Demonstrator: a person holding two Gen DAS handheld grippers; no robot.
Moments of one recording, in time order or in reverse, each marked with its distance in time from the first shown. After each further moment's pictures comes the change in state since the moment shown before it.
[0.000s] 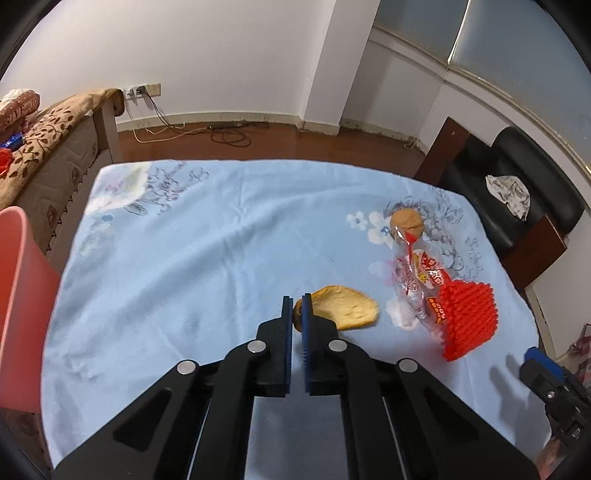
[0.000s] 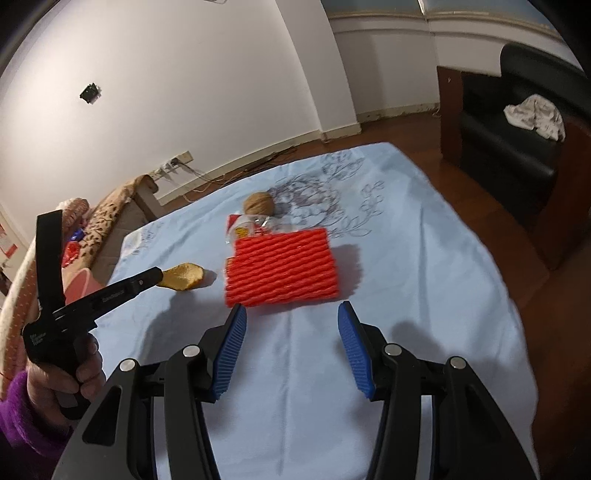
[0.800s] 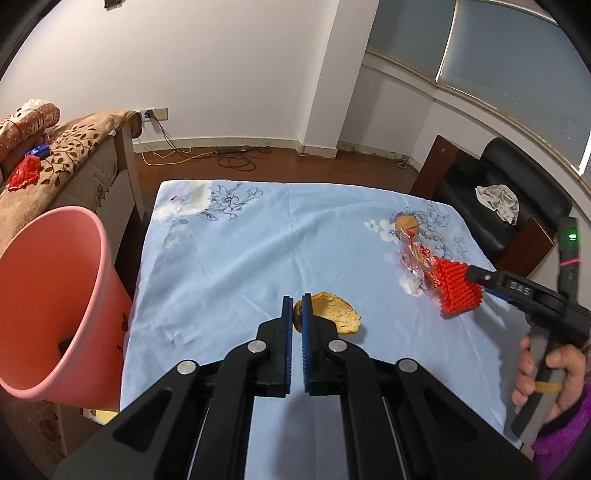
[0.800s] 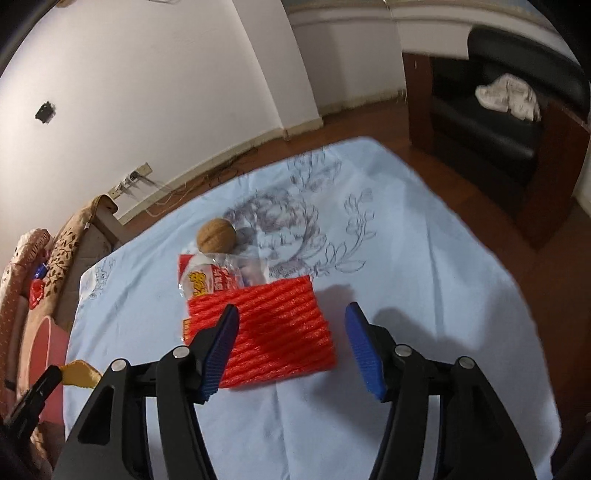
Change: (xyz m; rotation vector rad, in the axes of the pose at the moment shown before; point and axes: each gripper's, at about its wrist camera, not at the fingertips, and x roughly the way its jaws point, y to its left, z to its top) left arm -0.073 0.047 -0.027 0.032 -0.097 -0.016; right arm 0.063 -0.006 0.040 0.127 0.025 -0.121
